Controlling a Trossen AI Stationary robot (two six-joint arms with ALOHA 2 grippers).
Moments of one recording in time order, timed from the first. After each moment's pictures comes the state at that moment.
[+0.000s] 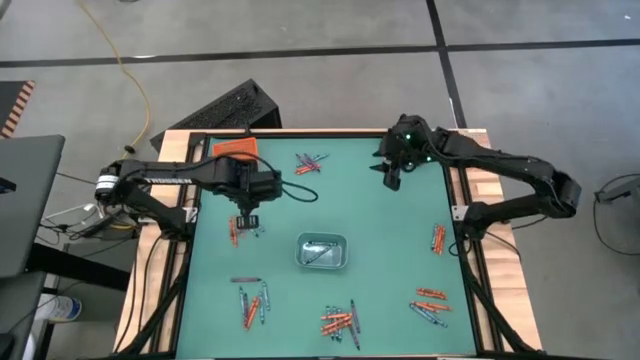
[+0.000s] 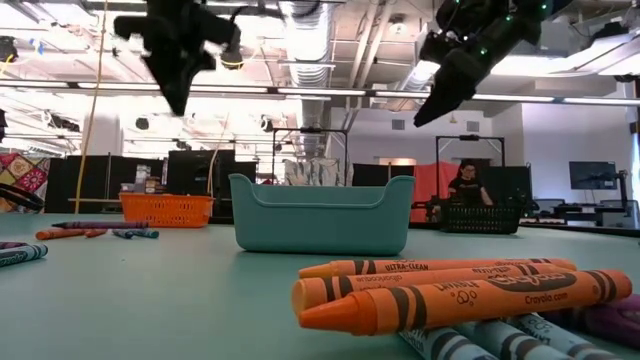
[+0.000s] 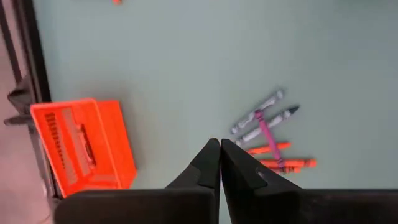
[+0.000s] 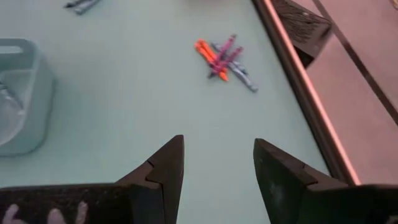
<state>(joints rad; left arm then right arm) 0.07 1.44 1.30 -1.25 -0.25 0.01 -0.51 1.20 0.96 -0.48 -0.14 -0.28</state>
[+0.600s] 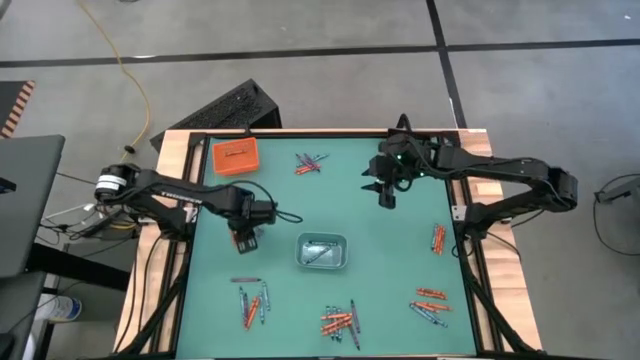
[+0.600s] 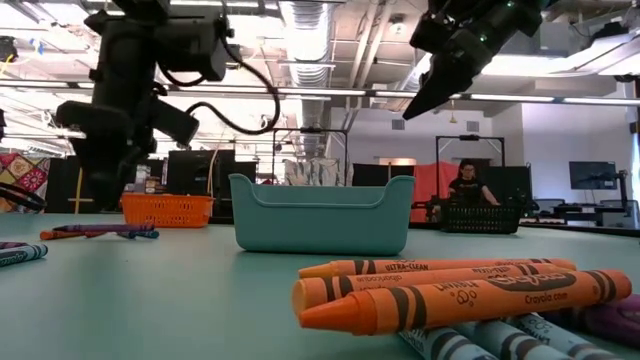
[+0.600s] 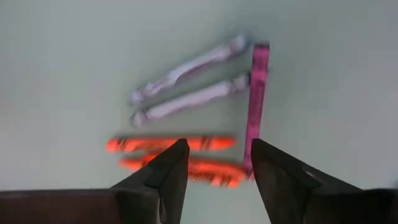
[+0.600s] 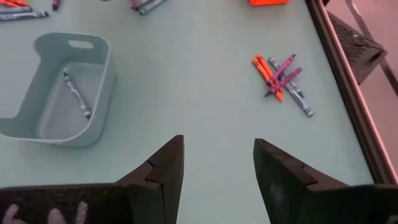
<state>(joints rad) 0.00 1.44 0.83 -0.90 -0.04 -0.39 -0.33 1.23 0.96 -0.46 -0.12 -0.26</state>
